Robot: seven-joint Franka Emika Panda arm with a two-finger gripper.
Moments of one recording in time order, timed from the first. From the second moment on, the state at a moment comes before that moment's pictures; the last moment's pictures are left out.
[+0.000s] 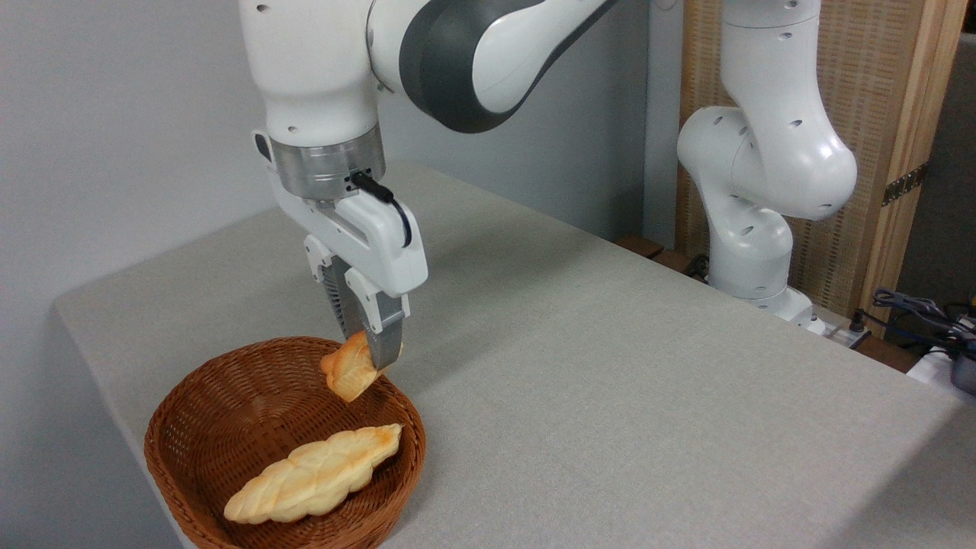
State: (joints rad) arm -0.12 0.06 0.07 -1.77 -0.12 1.85 0.74
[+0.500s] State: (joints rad) arm -0.14 -0.02 0.07 -1.87 -0.13 1.81 0.81
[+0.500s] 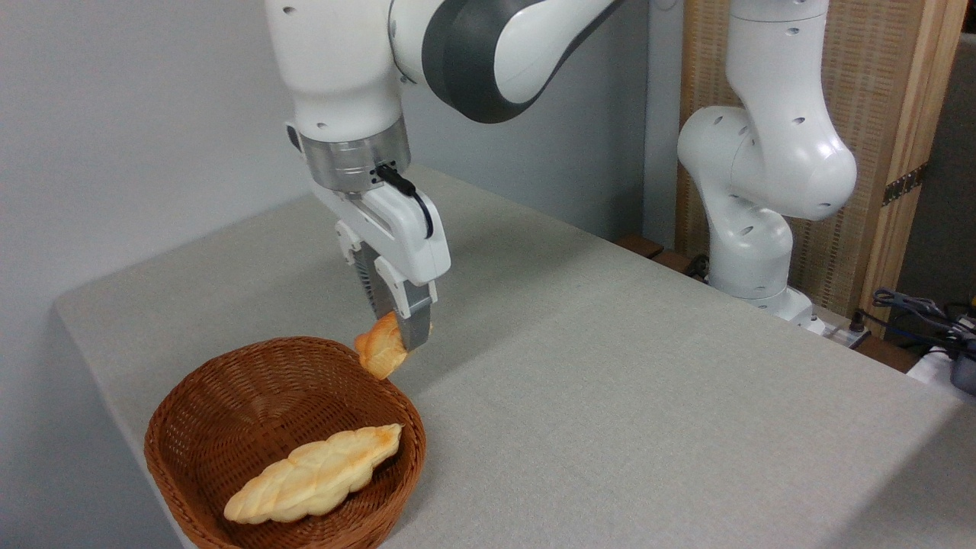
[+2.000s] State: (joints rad) arm -0.24 -0.02 0.06 -1.99 -0.13 1.81 0.85
